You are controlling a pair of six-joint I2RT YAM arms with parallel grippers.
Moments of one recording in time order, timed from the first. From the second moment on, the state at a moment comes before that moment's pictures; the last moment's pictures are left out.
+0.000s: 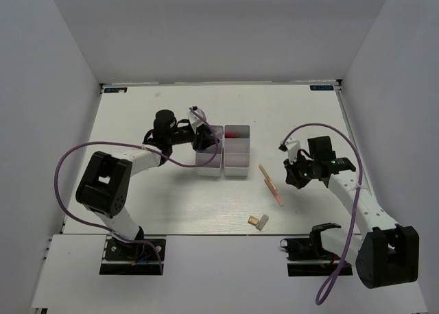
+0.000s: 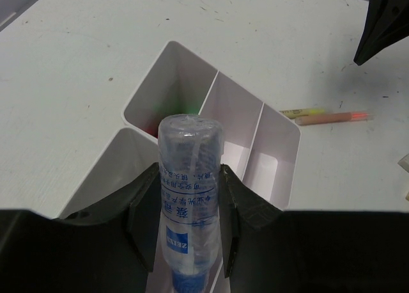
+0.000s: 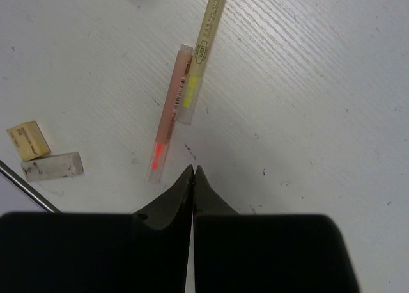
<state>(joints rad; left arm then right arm) -0.36 1.67 0.86 0.59 0.91 0.14 0.19 1.06 0.70 -0.69 -0.43 -0.46</state>
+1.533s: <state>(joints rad) -0.52 1.01 1.03 -0.42 0.37 -0.11 0.29 1.46 0.91 -0.65 -0.44 -0.35</state>
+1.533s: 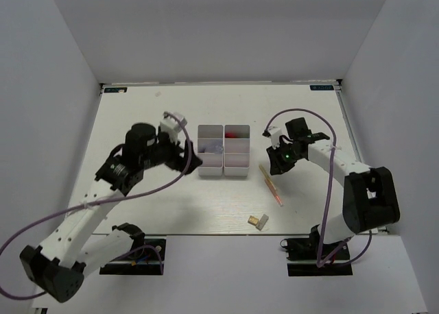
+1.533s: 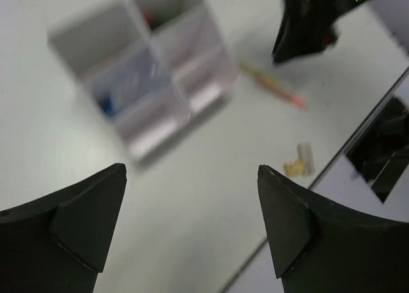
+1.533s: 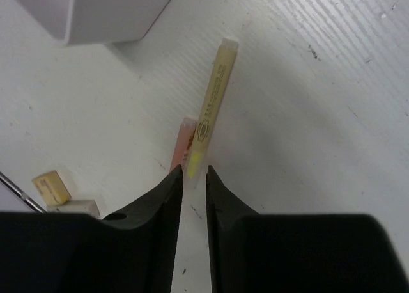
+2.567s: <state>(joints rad) -0.50 0.53 0.52 -0.63 0.14 -0.13 0.40 1.65 0.93 -0.43 -0.25 -0.16</state>
